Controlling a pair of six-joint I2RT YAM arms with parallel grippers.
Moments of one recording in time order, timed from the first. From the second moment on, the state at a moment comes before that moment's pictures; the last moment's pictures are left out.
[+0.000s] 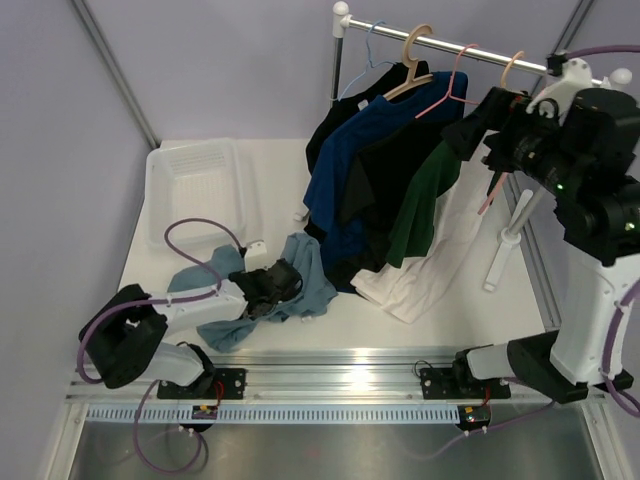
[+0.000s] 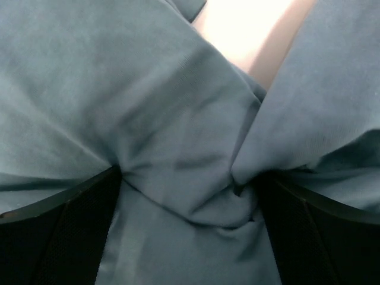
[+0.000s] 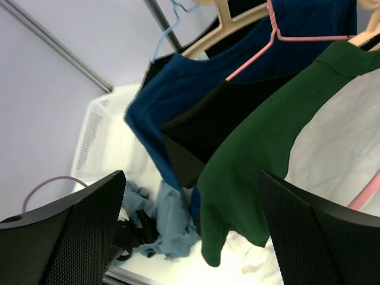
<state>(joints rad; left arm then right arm) -0.85 1.35 0.60 -0.42 -0.62 -1.02 0.19 1.37 2.36 -1.20 -0.14 0.39</state>
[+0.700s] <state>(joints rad) -0.85 0.73 0.60 -0.44 -0.53 -1.01 0.75 1.20 1.81 -1.03 0.25 0.31</state>
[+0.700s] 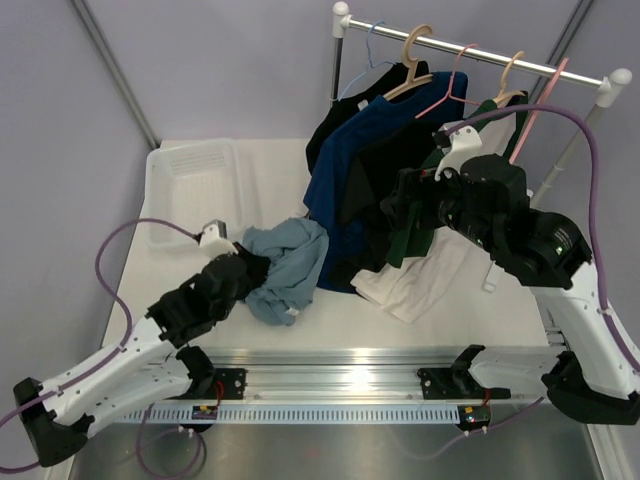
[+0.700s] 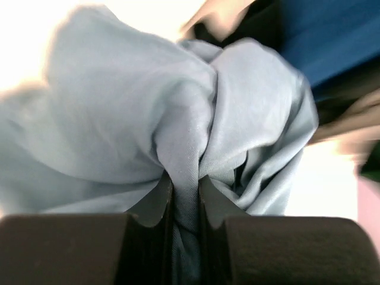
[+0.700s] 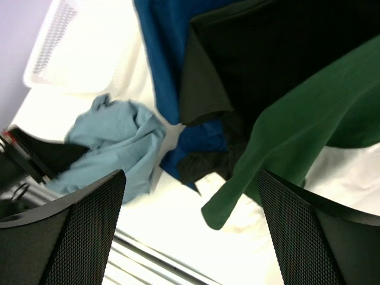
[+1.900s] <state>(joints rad) -0.03 1.23 1.18 -0.08 -0.34 -0.54 1.17 0.88 0.98 -0.47 0.29 0.37</state>
